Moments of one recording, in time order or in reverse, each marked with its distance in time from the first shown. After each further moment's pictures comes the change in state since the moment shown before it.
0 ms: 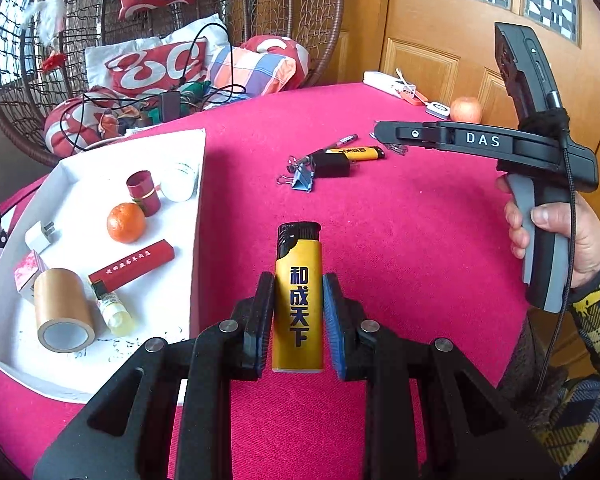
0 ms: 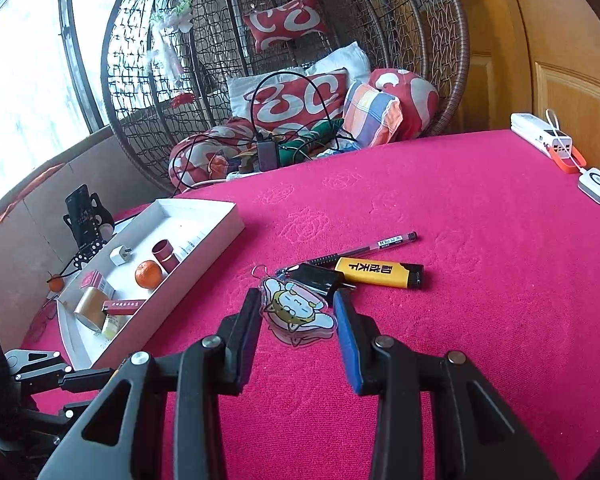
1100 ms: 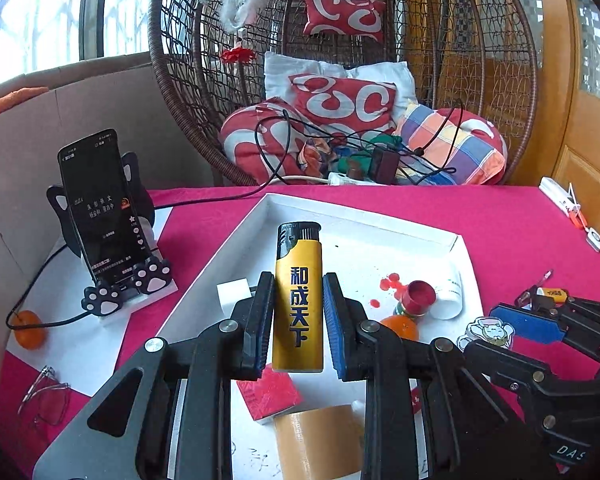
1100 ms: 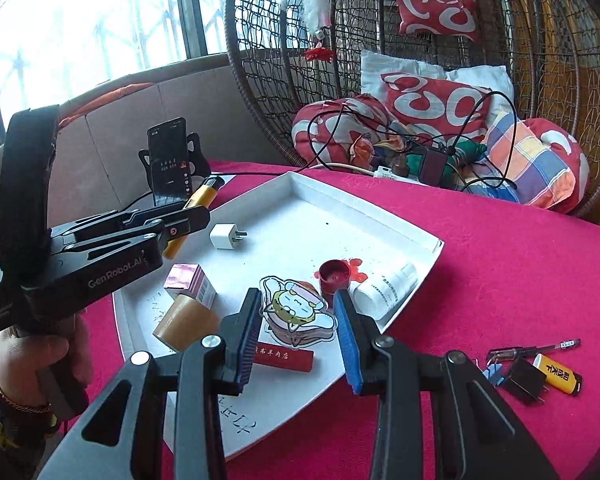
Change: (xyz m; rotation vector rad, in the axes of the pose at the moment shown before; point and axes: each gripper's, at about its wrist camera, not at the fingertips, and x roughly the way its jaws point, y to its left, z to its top) left arm -0.007 0.187 0.042 -0.317 -0.138 0.438; right arm 0.094 0.177 0.023 -0.314 0.126 0.161
